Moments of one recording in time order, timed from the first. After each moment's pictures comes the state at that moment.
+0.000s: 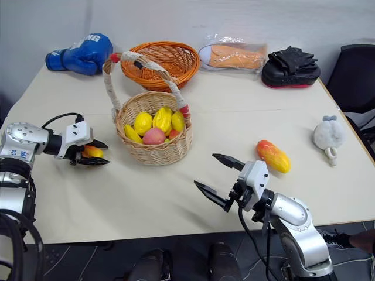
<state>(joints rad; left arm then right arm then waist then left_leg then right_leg) -1.02 0.86 -0.12 1.26 0.16 -0.37 -1.37 0.03 -0.47 0.03 -0.51 0.47 0.16 0.75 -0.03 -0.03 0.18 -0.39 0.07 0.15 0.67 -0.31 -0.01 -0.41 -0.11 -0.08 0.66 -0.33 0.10</state>
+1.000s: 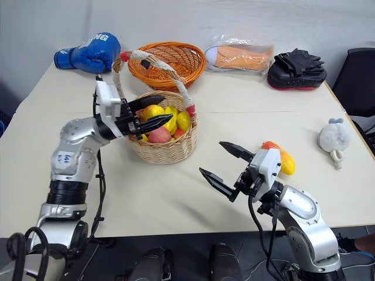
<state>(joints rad) -0.72 0.42 0.06 0.18 -0.39 0.12 -0.93 -0.01 -0.49 -0.05 -0.56 0.57 0.22 0.70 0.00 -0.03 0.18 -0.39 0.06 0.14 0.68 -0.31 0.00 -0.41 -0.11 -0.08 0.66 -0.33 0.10</state>
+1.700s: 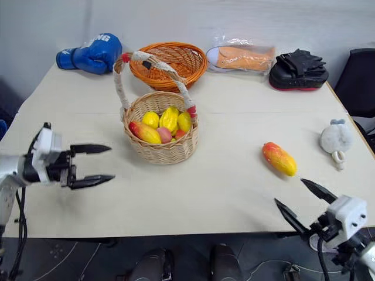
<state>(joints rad) -0.16 0.87 0.31 -0.07 -0.54 0.25 -1.26 0.53 -0.48 -0.56 -0.37 0.48 -0.05 0.85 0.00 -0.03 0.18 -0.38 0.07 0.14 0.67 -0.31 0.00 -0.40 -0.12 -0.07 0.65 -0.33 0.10</state>
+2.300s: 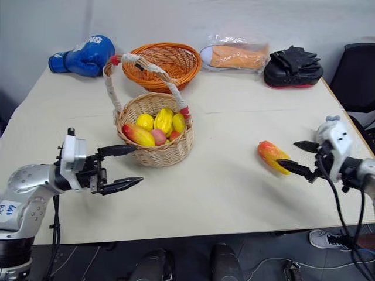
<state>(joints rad) -0.17 0.71 0.21 -0.31 -0.60 0.36 -1.06 -0.30 -1.00 -0.19 0.13 0.50 0.55 1.06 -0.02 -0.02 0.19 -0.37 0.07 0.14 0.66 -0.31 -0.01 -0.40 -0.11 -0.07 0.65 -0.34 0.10</state>
